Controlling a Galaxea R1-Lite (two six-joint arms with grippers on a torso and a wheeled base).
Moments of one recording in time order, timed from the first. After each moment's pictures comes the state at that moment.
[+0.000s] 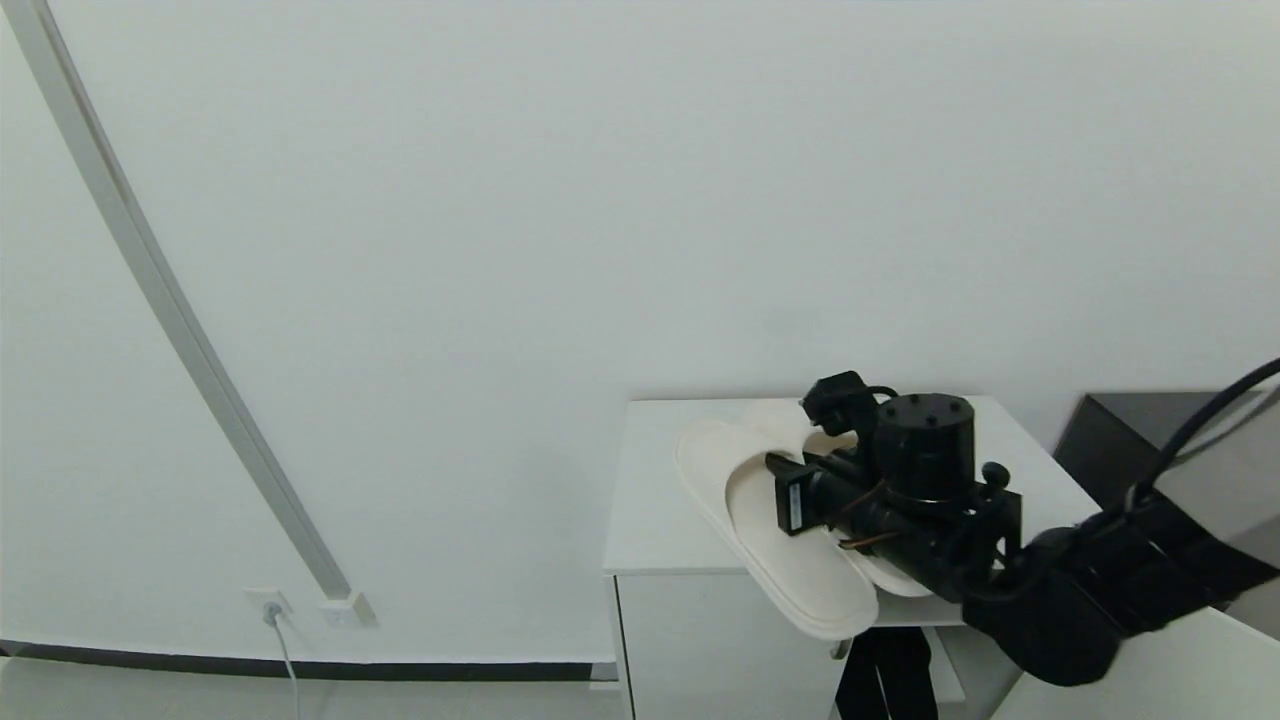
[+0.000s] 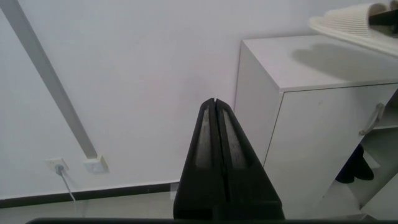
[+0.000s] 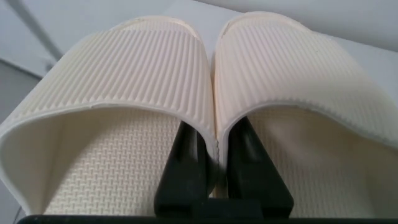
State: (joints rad) left arm 0.00 0.00 0.00 0.01 -0.04 0.03; right arm 0.66 1.98 -0.81 -0.95 -0.15 0.07
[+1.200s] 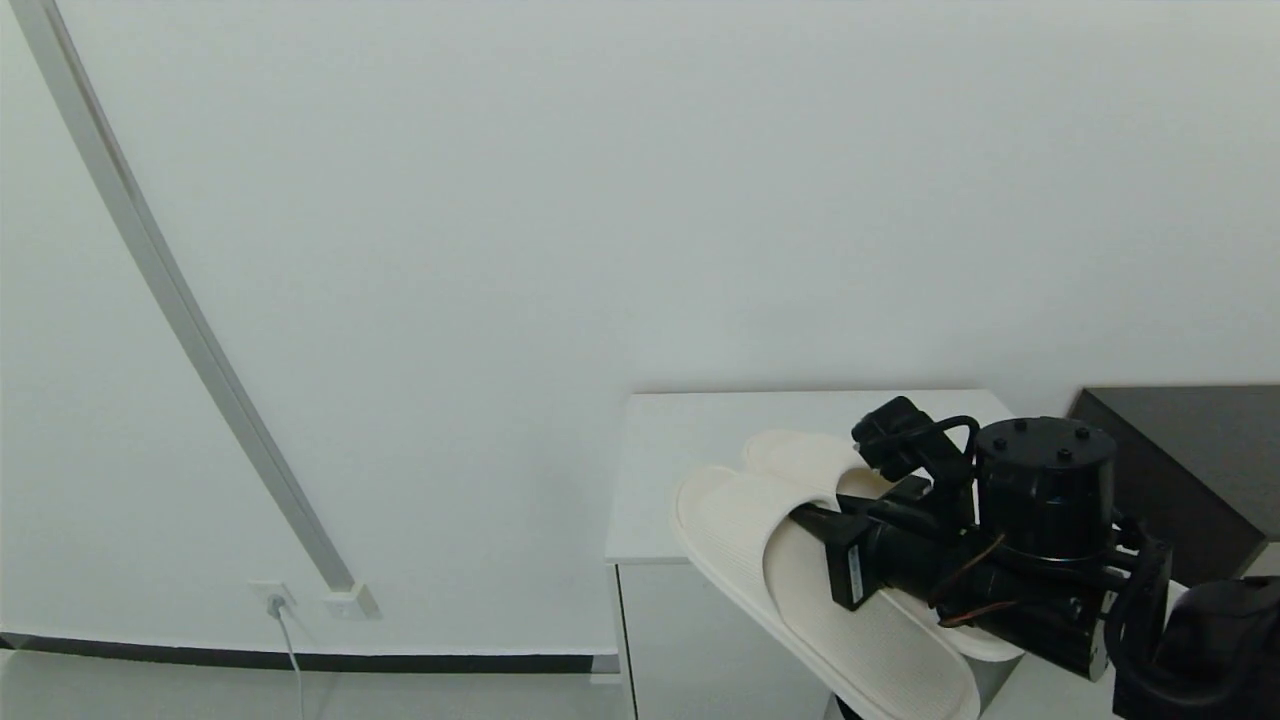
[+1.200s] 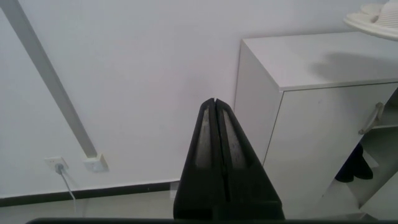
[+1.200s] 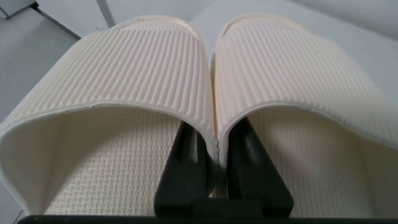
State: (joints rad) left arm 0.00 0.00 0.00 0.01 -0.04 0.03; right arm 0.71 1.75 -0.60 -0.89 -0.04 0.01
